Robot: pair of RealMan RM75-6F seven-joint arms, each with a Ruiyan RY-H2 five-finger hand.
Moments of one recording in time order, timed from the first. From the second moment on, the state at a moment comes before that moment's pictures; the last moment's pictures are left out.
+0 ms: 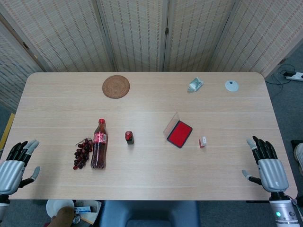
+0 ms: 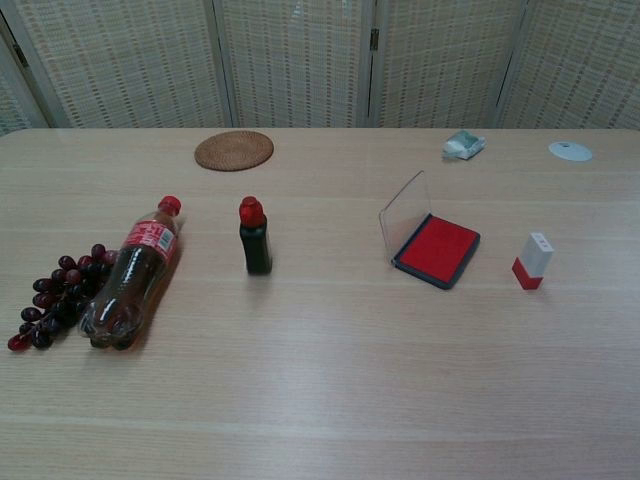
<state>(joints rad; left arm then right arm) -0.13 -1.10 0.01 -1.52 1.59 1.47 -0.10 0.05 -1.23 0.03 -1.58 -1.54 1.48 -0.07</state>
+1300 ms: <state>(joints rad) -0.11 -1.08 0.00 -1.52 1.60 1.52 -0.20 0.46 -1.14 0.16 -1.72 -1.17 0.84 -0.01</state>
